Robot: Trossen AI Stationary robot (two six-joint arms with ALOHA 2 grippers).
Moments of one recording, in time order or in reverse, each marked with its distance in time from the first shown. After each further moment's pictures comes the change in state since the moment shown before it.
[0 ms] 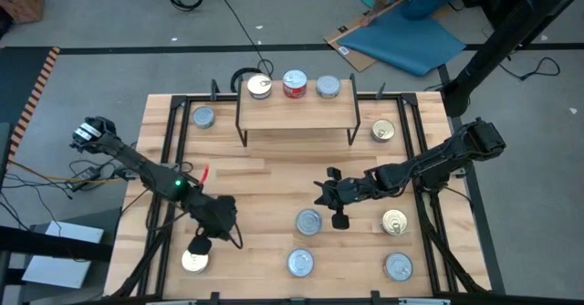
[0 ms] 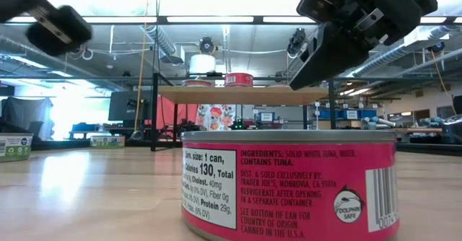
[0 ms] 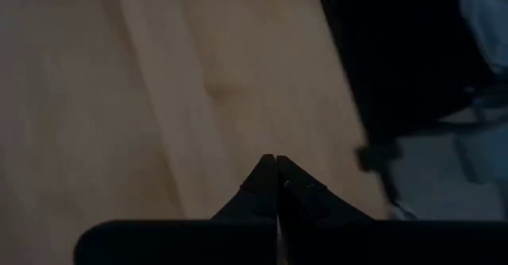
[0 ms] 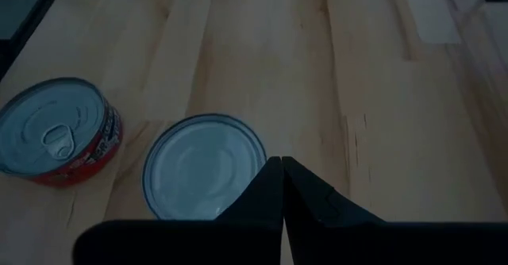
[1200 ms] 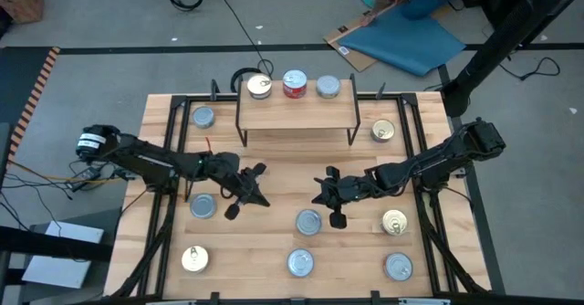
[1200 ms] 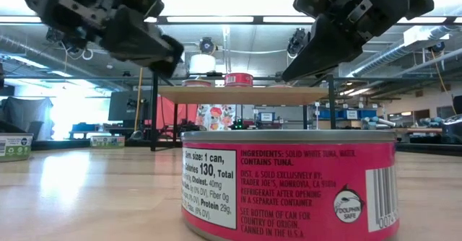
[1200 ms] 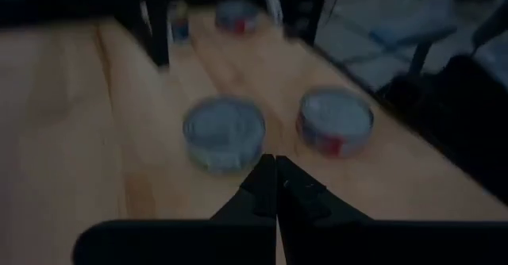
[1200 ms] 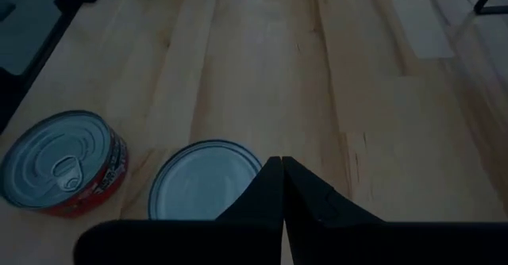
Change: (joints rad) left arm 0.467 0.096 -0.286 0.905 0.173 0.483; right arm -0.008 0.000 0.000 0.058 0.002 0.036
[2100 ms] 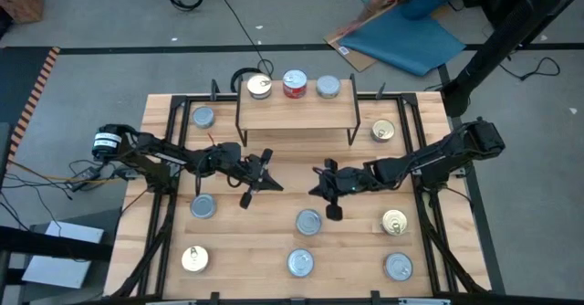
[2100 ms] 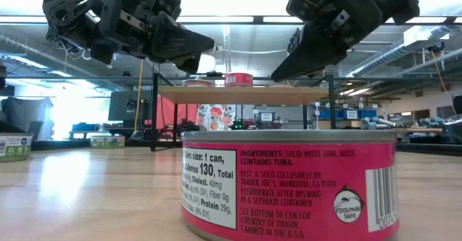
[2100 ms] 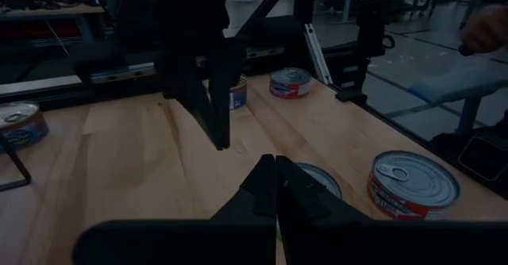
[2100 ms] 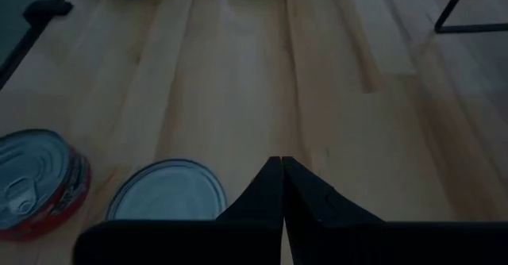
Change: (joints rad) left arm 0.121 0.168 0.000 0.415 0.021 0.002; right arm -0.071 0.000 0.000 0.029 -0.004 -0.054
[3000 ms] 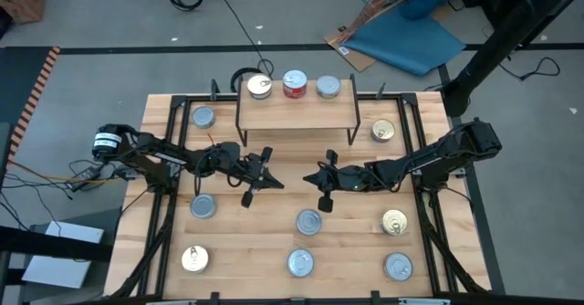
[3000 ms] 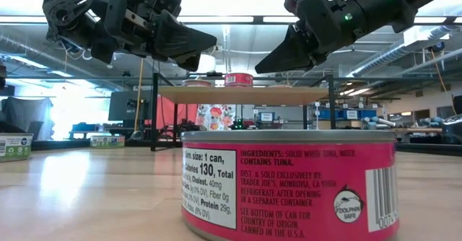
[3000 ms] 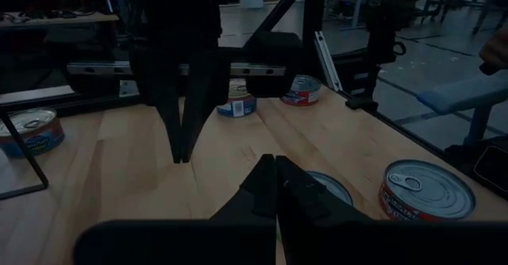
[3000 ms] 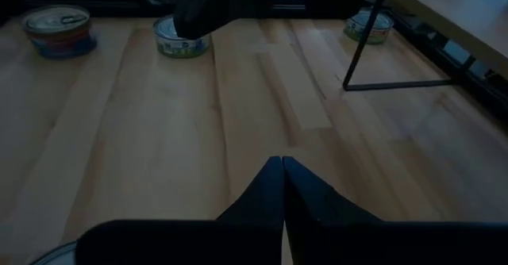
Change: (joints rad) left arm 0.000 0.000 0.000 0.027 -0.031 -0.004; right arm -0.008 0.032 -0.050 0.249 0.226 -0.062
